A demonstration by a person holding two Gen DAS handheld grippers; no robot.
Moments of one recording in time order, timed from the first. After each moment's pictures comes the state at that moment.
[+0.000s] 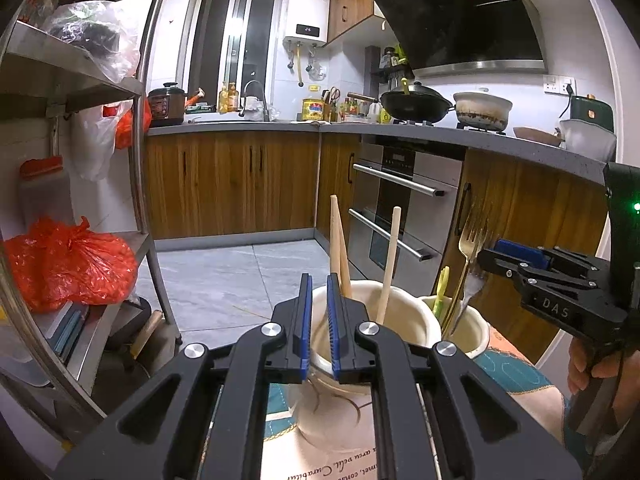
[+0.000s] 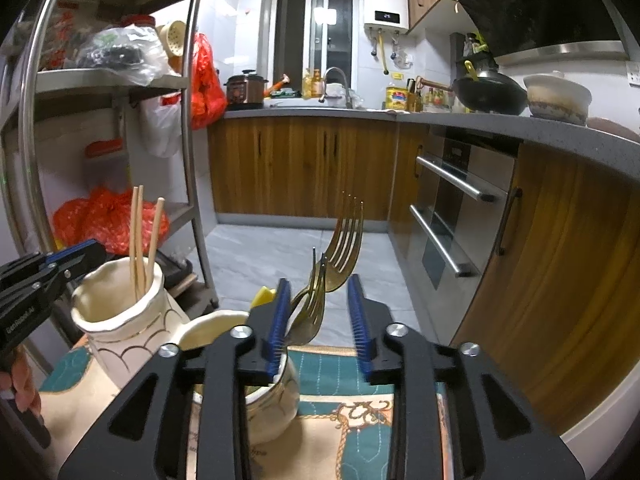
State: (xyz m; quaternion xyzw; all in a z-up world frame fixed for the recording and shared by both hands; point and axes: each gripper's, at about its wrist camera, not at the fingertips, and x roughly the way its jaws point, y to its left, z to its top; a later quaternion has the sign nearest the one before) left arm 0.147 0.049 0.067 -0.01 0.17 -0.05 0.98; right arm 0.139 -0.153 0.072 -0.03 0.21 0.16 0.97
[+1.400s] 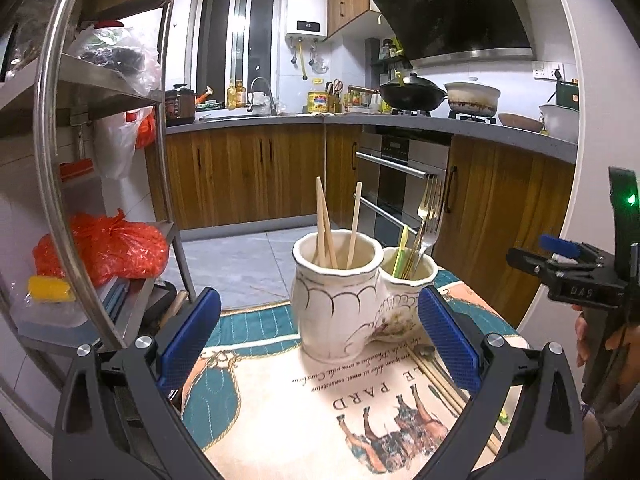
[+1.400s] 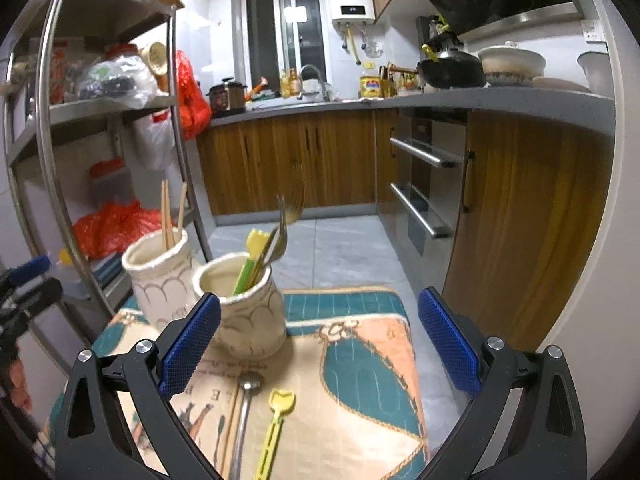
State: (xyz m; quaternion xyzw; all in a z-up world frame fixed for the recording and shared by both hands) left arm 0.039 0.041 0.086 0.01 0.20 -0.03 0.98; right arm 0.051 -0.208 0.072 0.02 0.23 0.13 0.96
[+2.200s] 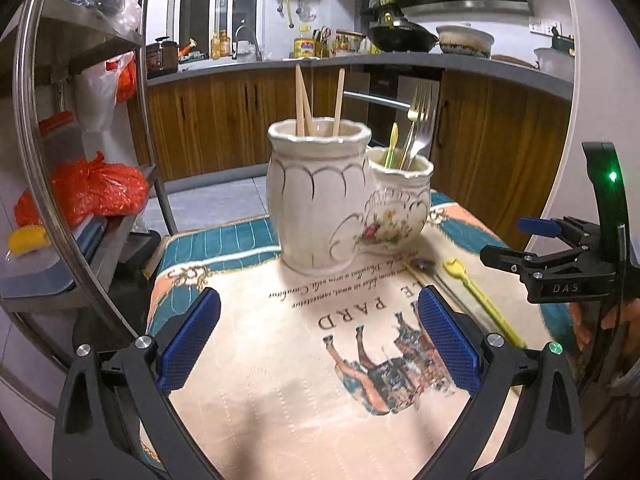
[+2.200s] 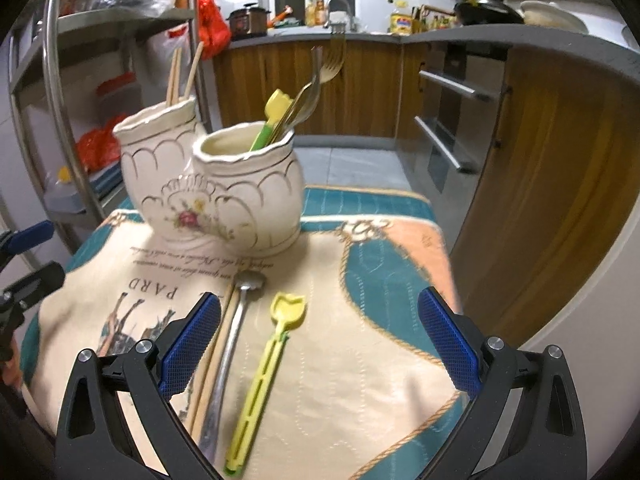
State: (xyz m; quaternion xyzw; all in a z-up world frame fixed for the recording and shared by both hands) left arm 0.038 0.034 0.017 0.01 0.29 -0.05 0.96; right arm 0.054 -0.180 0.003 -0.04 0.34 0.17 0.92
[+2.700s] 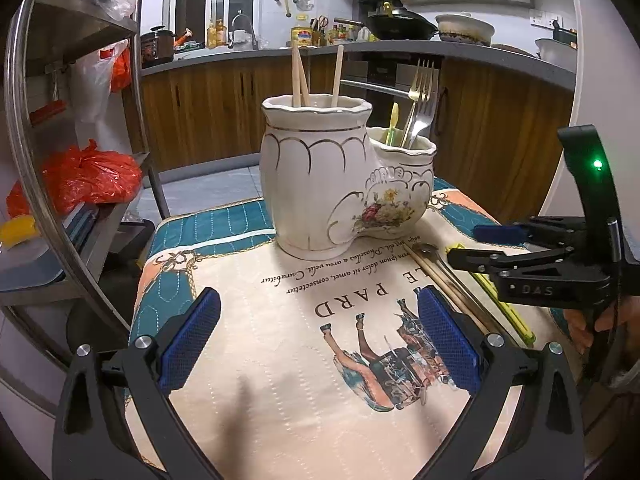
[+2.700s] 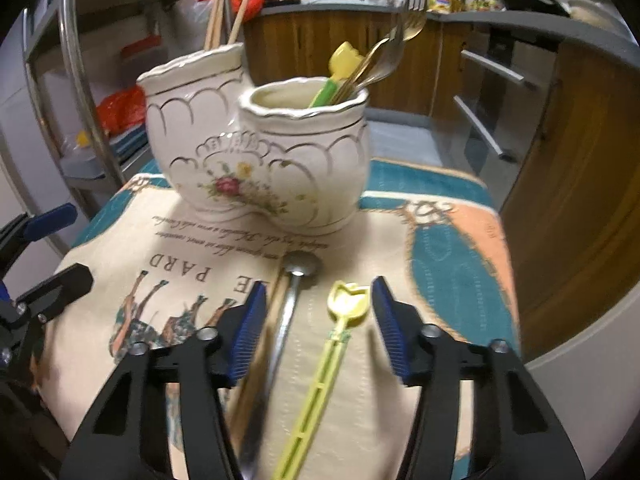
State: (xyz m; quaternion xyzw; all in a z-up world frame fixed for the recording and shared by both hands) left arm 0.046 0.032 0.003 0.01 0.31 -0.06 0.95; right arm 0.067 -0.140 -0.014 -0.06 0.39 0.22 0.89
